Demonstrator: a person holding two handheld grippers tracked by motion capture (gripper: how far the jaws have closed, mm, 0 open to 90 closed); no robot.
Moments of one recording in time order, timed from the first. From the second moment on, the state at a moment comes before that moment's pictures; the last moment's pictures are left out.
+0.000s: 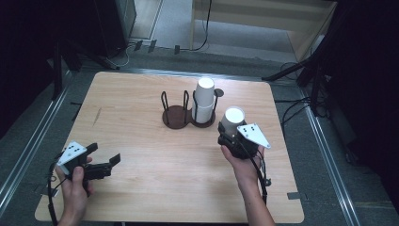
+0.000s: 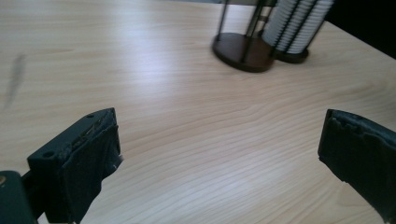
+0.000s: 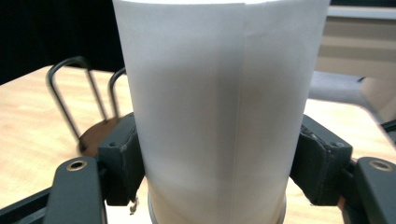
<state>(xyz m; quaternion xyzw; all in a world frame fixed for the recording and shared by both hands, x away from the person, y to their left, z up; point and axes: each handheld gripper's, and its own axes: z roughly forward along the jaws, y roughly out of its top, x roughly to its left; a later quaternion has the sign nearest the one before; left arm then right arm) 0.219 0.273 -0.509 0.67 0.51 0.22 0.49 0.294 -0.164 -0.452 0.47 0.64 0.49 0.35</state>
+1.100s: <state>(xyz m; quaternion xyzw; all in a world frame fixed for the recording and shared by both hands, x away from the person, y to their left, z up) 0.256 0.117 -0.477 0.76 0.36 0.13 0.52 0.246 -0.125 -0.510 0.36 0.72 0.44 0.40</state>
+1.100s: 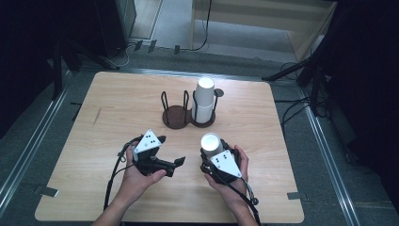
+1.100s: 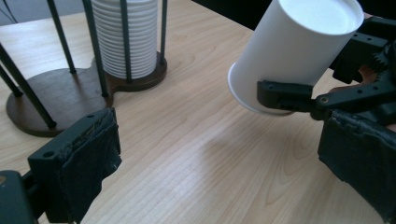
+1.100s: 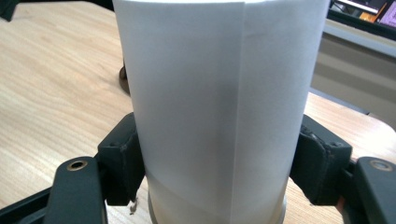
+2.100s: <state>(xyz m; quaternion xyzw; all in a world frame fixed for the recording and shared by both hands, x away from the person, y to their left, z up) 0.246 0.104 -0.475 0.79 0.31 0.11 0.52 0.233 -0.101 -0.525 0.26 0.75 0.43 0.43</state>
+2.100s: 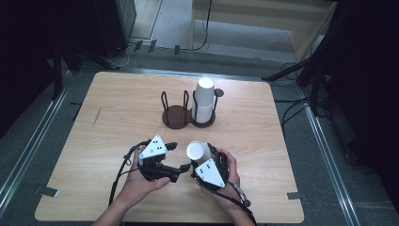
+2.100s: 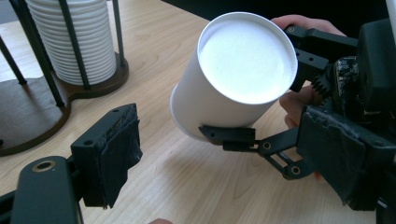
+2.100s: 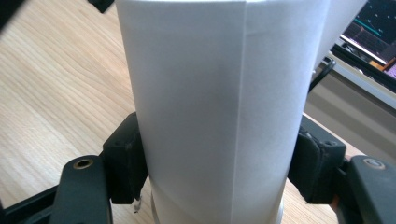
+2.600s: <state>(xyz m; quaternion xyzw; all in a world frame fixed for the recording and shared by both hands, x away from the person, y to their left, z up) 0.242 0.098 -0.476 0.80 0.29 0.12 0.51 0.228 -0.093 -0.529 0.22 0.76 0.43 0.42</state>
